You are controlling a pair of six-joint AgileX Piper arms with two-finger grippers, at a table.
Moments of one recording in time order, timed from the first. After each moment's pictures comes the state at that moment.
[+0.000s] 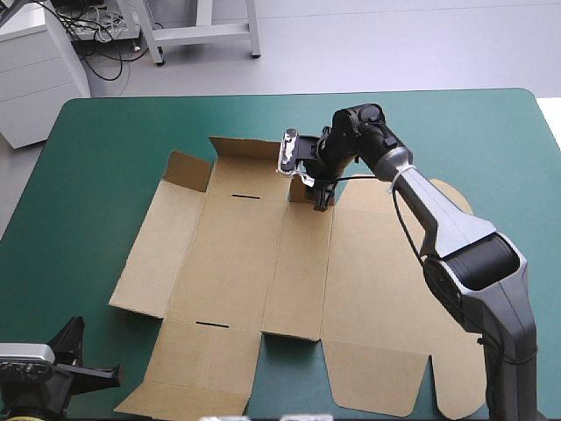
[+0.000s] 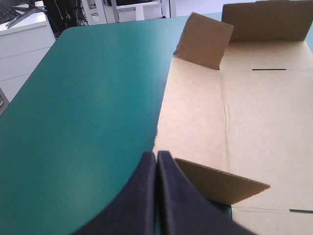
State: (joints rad) left arm 0.03 -0.01 -0.40 -0.05 0.78 0.09; right arm 0.48 2.10 -2.03 0.16 1.13 -1.05
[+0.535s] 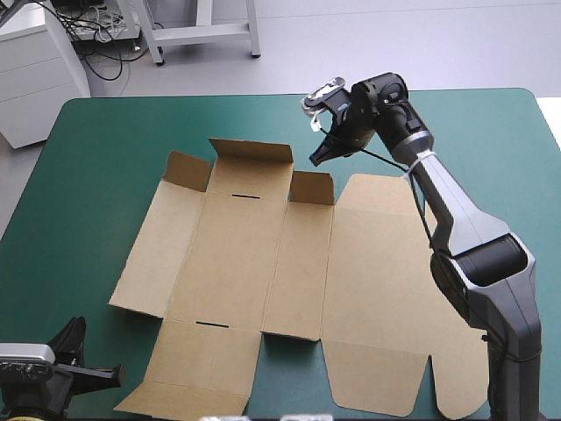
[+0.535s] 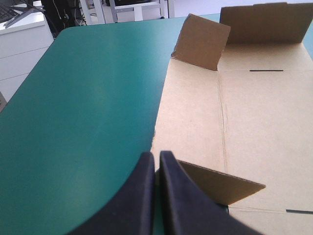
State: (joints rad) left arm 0.03 -0.01 -0.40 -0.06 0.78 0.09; right arm 0.42 2.10 -2.23 0.00 1.24 -0.26
